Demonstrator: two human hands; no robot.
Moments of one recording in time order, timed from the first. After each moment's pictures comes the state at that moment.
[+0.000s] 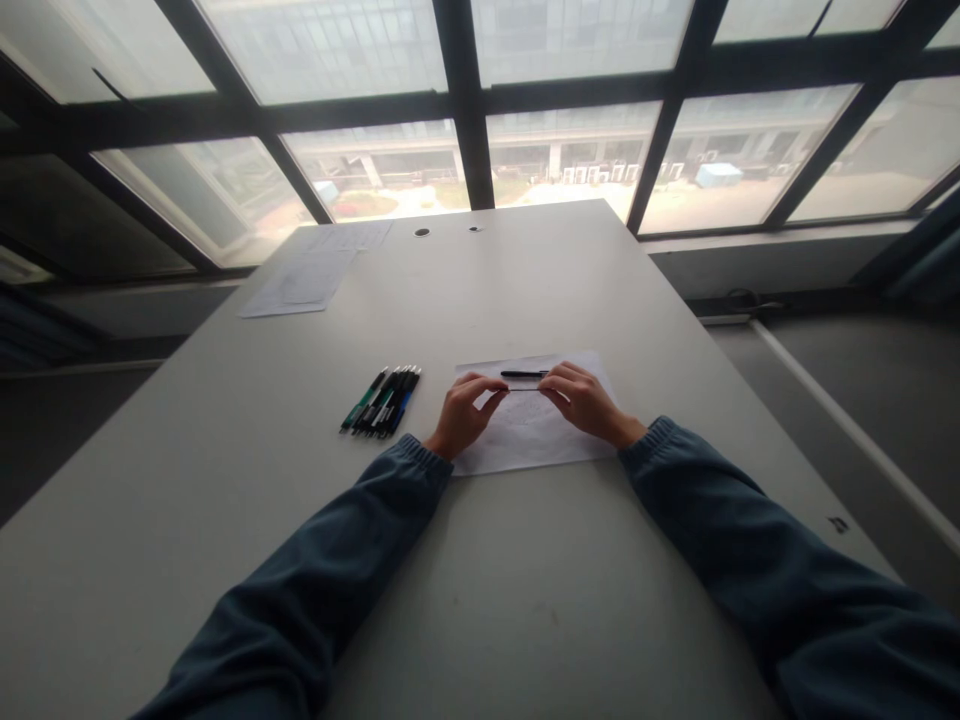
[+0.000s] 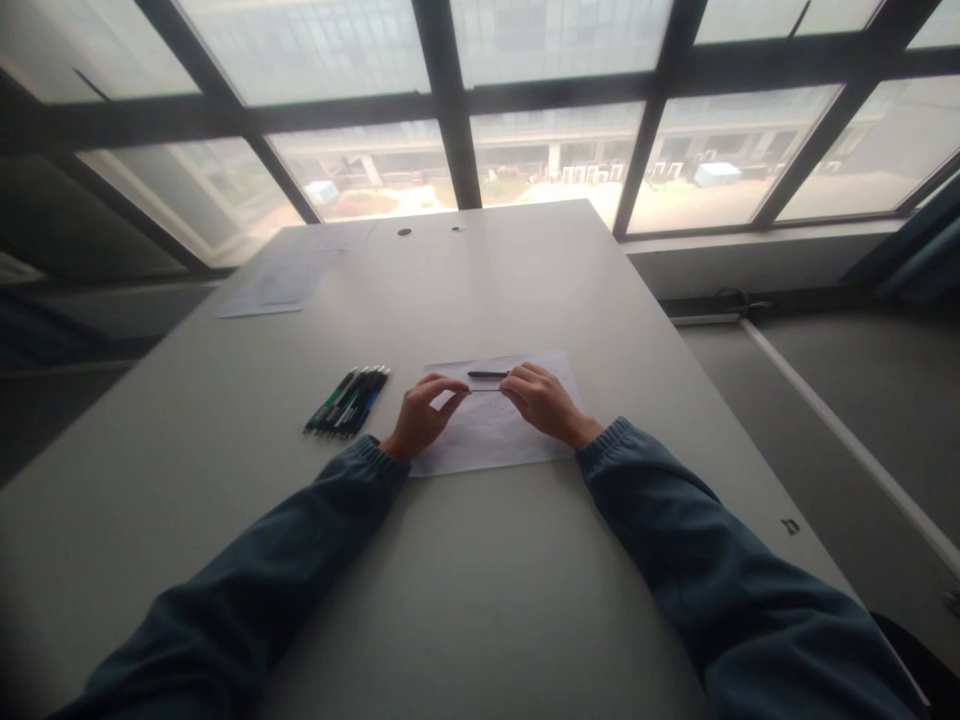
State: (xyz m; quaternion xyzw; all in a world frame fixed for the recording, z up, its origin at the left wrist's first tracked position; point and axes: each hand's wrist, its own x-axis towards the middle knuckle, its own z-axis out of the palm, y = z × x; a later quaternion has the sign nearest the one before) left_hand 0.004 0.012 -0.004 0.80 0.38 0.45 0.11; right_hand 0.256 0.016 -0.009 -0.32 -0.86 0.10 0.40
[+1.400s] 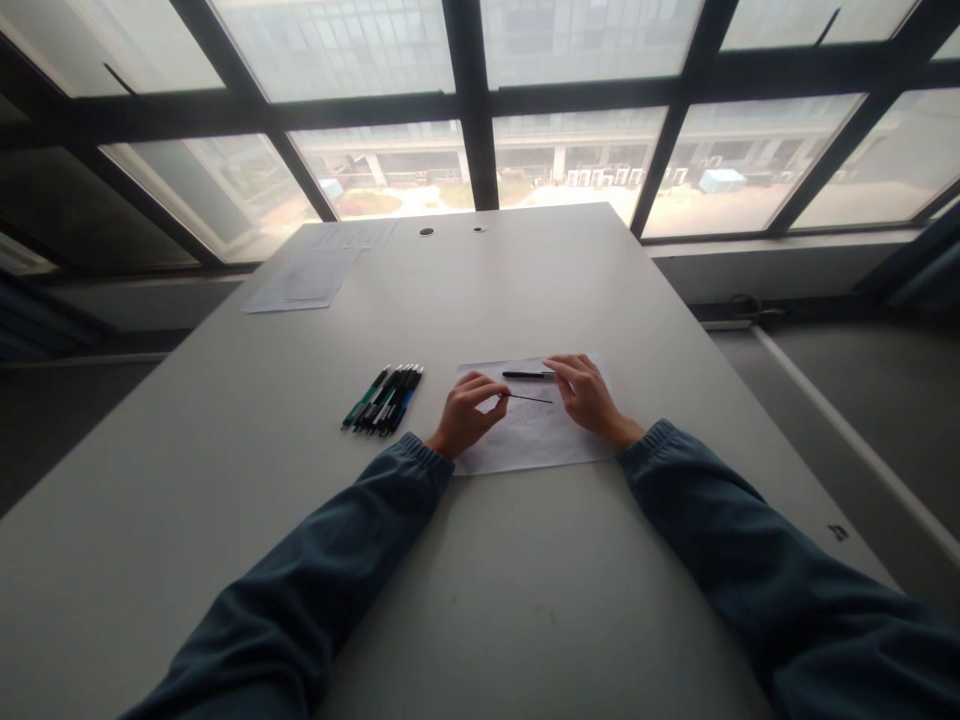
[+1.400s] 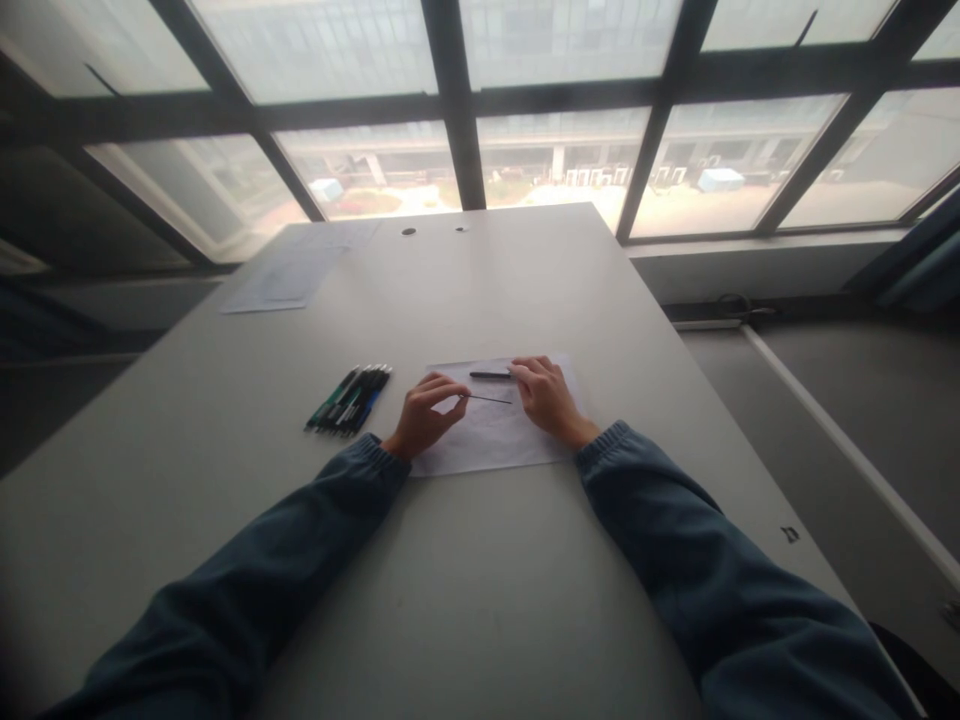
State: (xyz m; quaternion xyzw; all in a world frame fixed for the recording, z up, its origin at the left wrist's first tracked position) left_hand 0.005 0.012 0.001 0.82 0.34 0.45 0.09; right_hand 0.256 0.028 -0.023 -0.43 -0.79 0.10 0.43
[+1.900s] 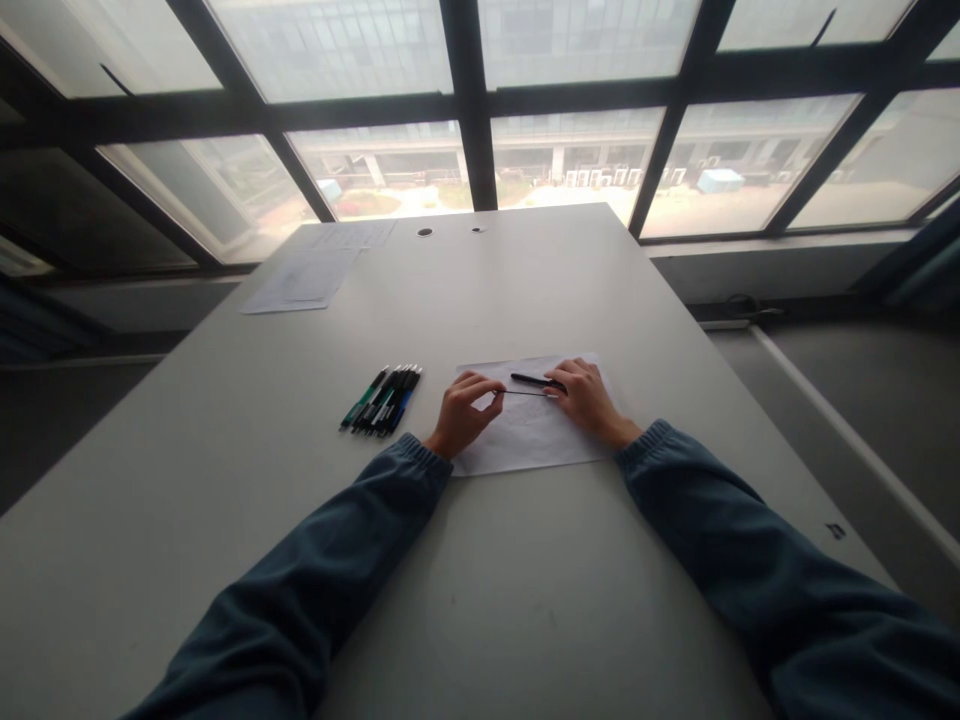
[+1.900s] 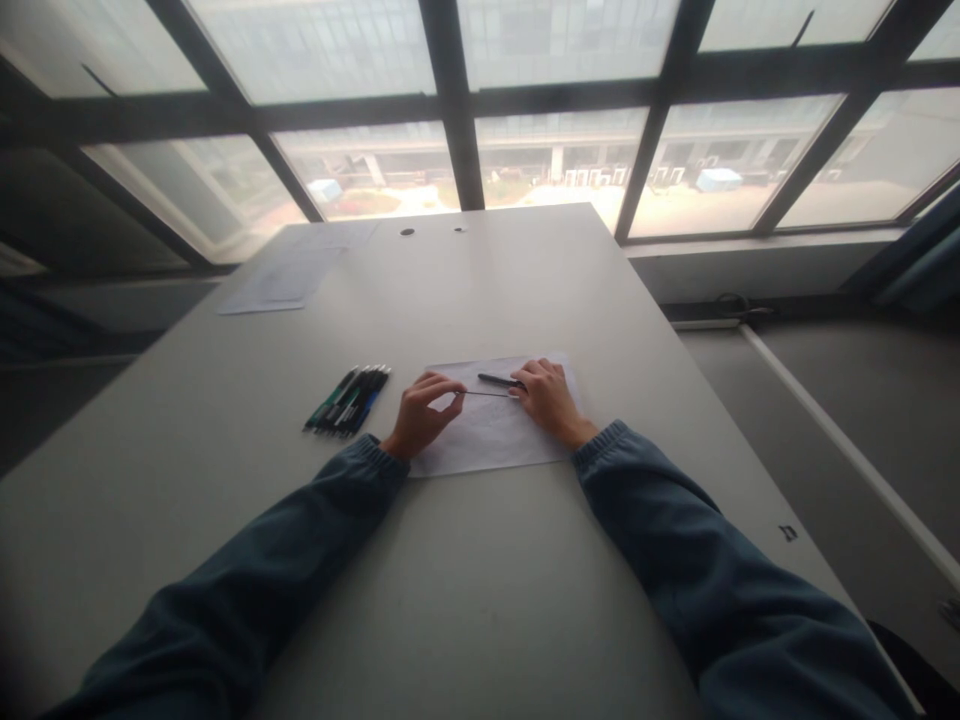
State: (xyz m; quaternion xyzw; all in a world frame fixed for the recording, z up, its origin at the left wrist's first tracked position) left_hand 0.004 0.014 0.000 0.80 0.36 0.47 0.08; right_hand 0.258 0.026 -0.018 -0.50 -0.81 0.08 0.29
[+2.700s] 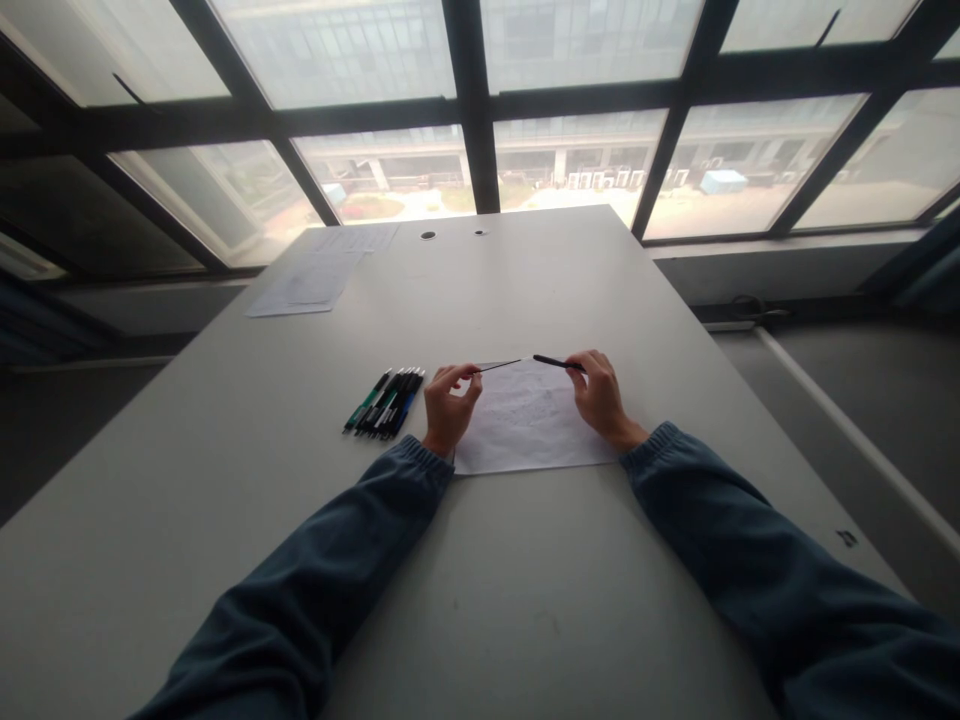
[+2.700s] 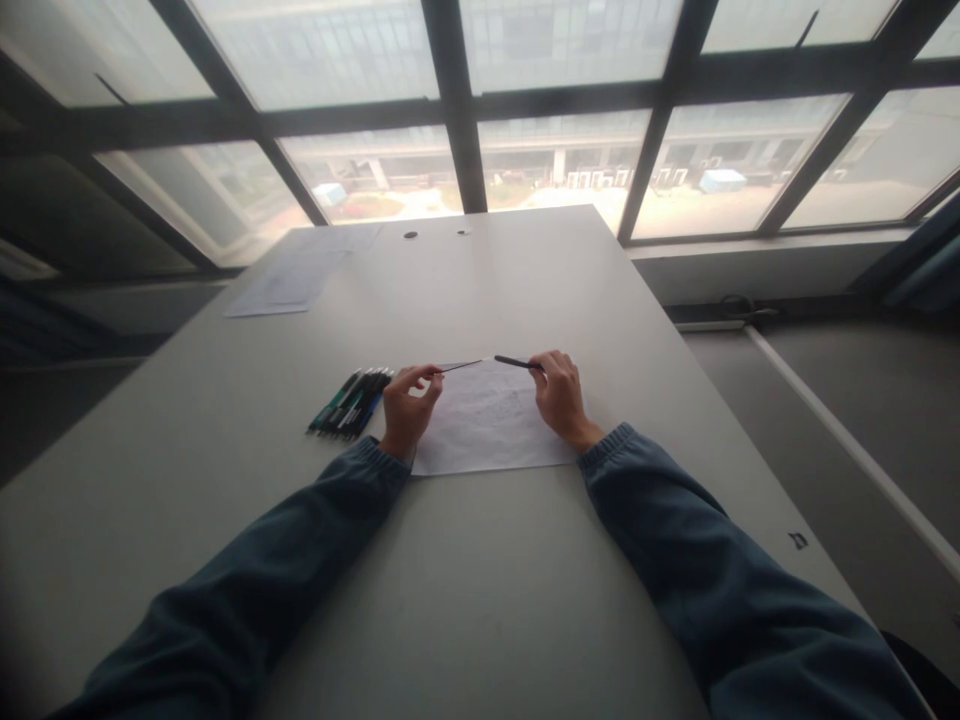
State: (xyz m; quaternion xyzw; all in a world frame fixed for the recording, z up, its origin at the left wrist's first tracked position) left_hand -0.005 0.022 -0.004 0.66 0.50 0.54 0.10; right_hand 0.261 0.029 -0.024 -0.51 -0.71 0.07 0.48
